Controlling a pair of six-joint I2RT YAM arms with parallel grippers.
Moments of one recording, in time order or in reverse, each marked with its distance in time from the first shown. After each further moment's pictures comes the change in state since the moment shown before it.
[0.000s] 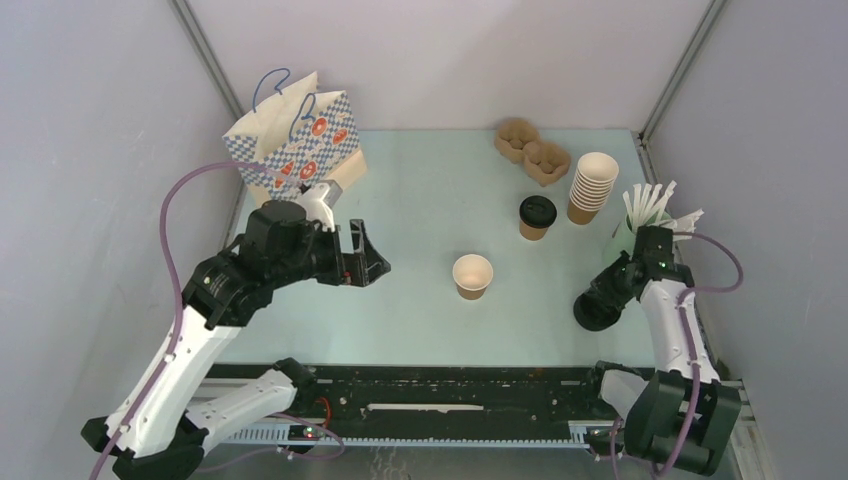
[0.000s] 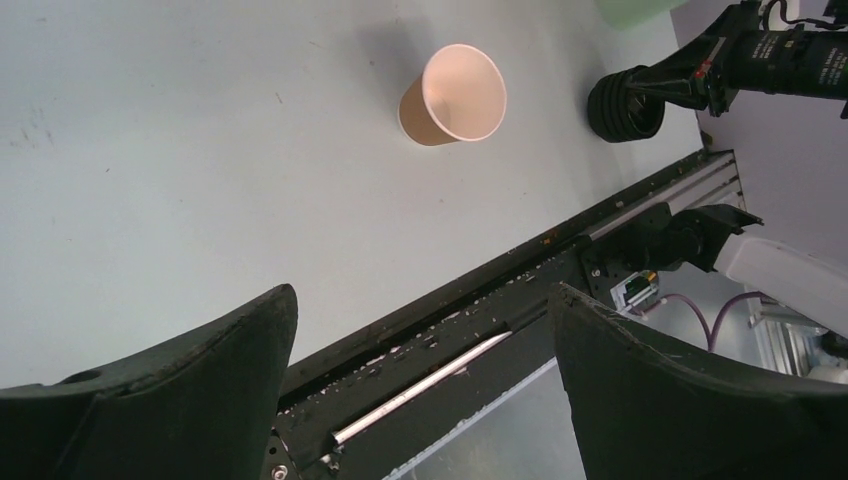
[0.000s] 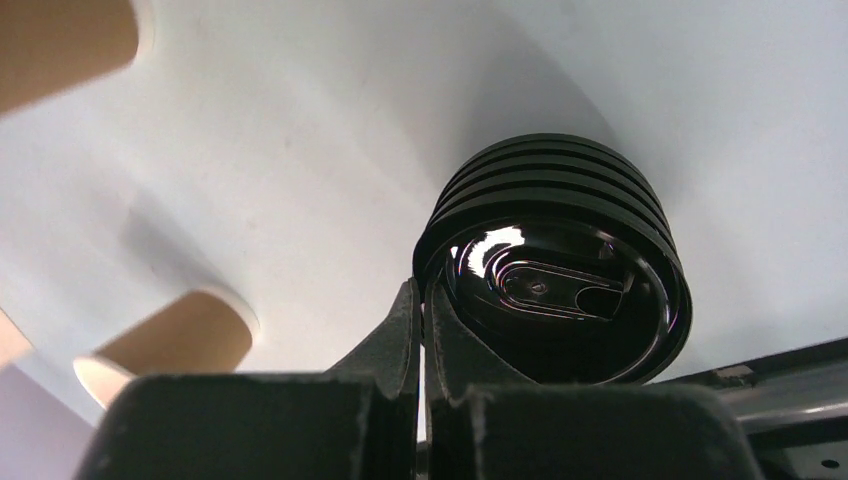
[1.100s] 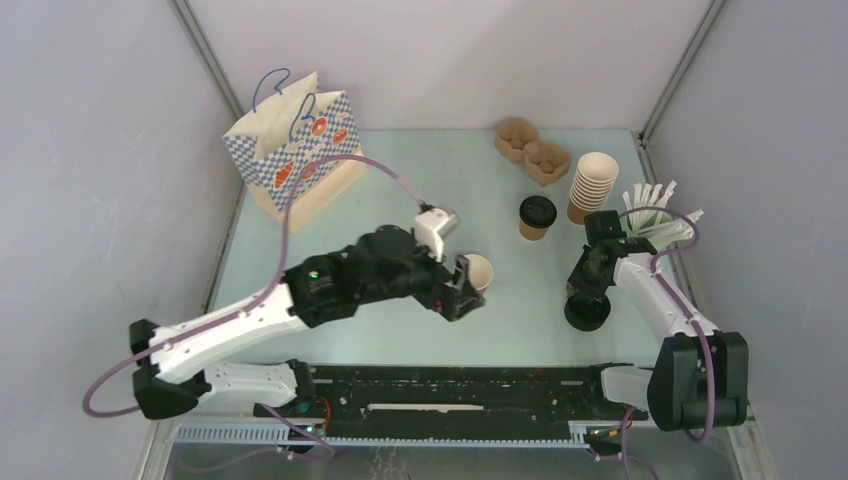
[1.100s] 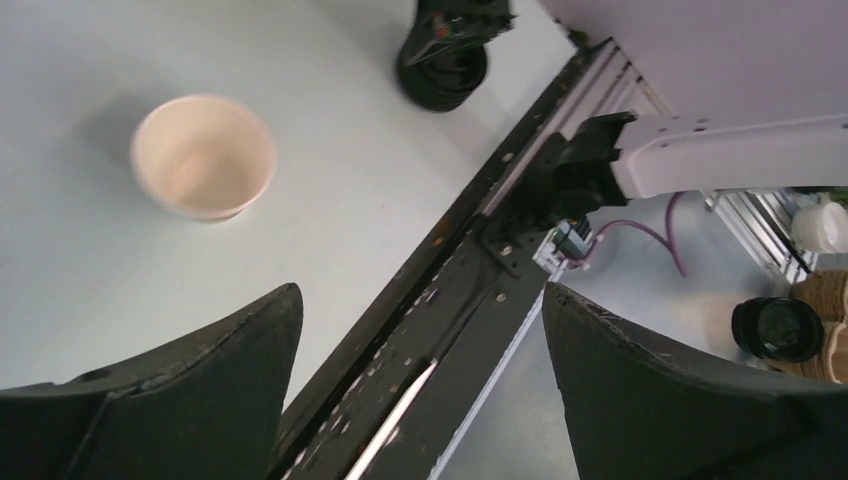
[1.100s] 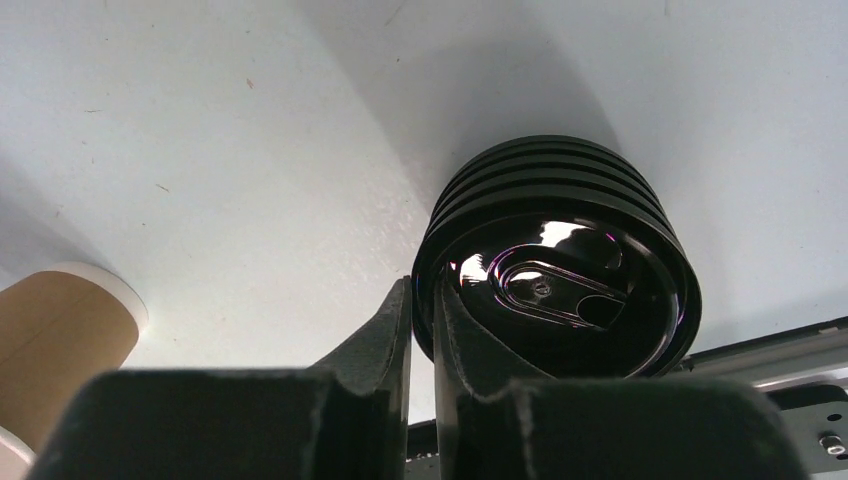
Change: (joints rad) left arm -0.500 0.206 -0.074 0.406 -0.129 -0.010; right arm 0.360 0.188 0.090 -0.039 0.216 -0.005
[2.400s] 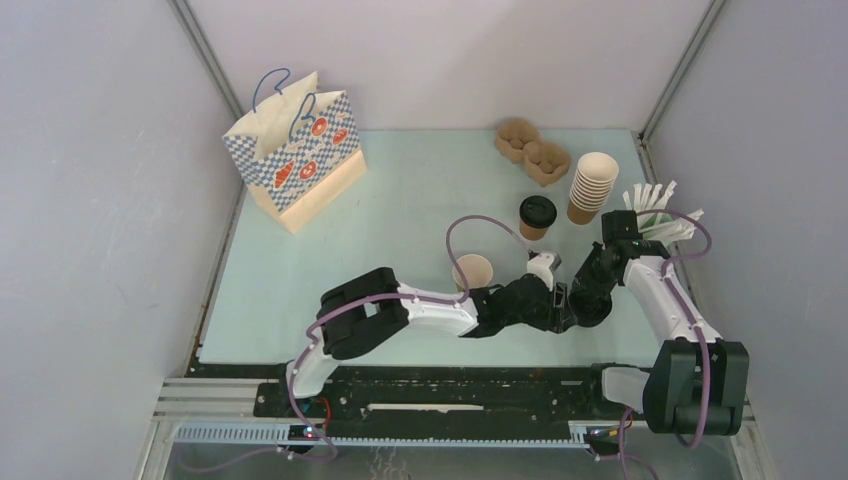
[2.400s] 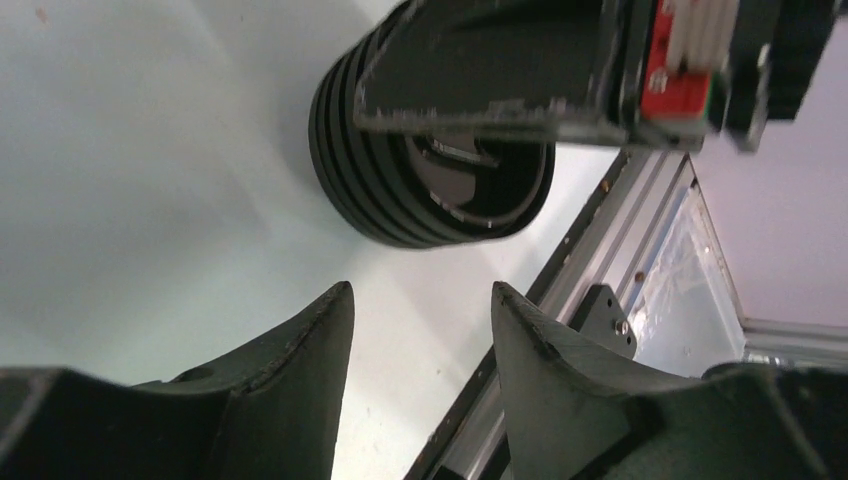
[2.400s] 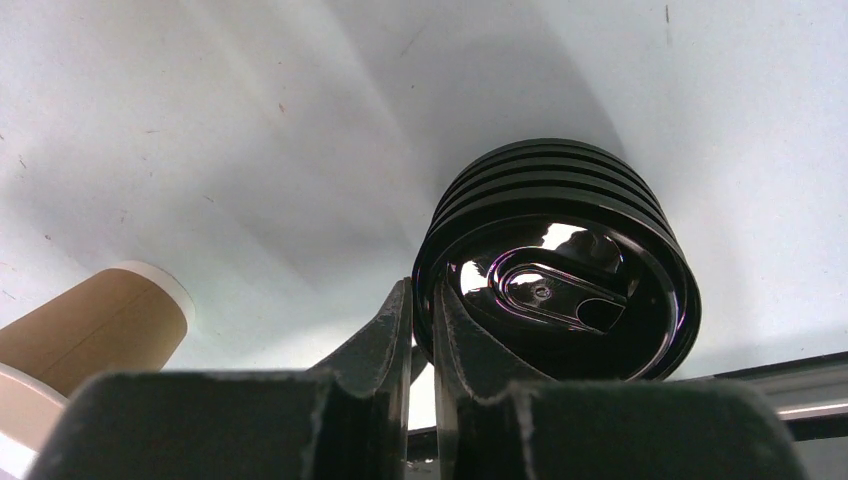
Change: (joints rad) left arm -0.157 1.020 0.106 0.930 -0.077 -0.324; right arm -0.113 -0.029 -0.008 0.033 -0.100 -0.035
